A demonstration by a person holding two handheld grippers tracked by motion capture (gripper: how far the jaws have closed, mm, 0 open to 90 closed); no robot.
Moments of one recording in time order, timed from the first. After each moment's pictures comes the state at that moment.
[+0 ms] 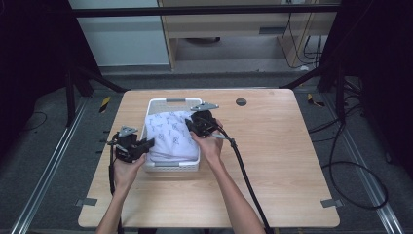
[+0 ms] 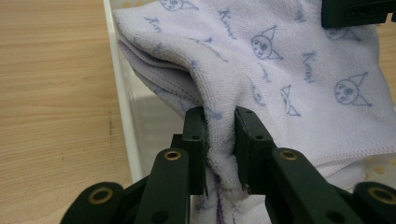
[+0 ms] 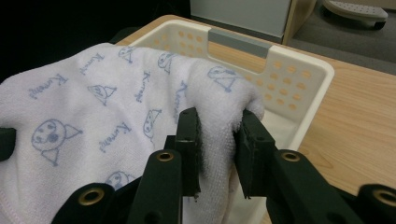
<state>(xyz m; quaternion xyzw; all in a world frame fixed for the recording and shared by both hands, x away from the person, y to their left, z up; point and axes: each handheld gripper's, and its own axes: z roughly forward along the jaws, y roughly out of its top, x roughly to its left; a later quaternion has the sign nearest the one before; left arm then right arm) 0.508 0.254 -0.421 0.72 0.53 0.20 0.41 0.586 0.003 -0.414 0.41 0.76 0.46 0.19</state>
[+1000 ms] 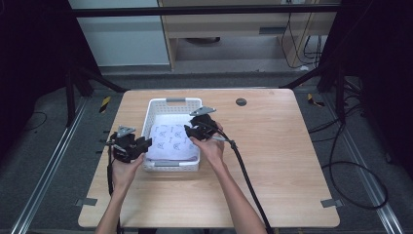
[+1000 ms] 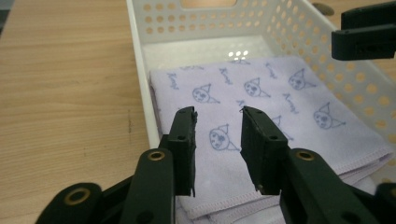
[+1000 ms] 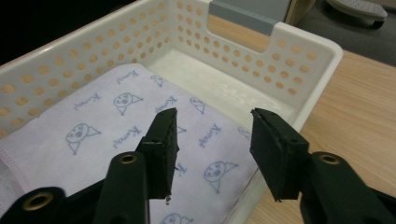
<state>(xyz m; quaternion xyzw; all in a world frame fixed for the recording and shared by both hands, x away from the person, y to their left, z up) 0.504 0.259 -0.416 0.71 0.54 0.23 0.40 0.586 0.003 -0.428 0.39 0.79 0.43 0.21</state>
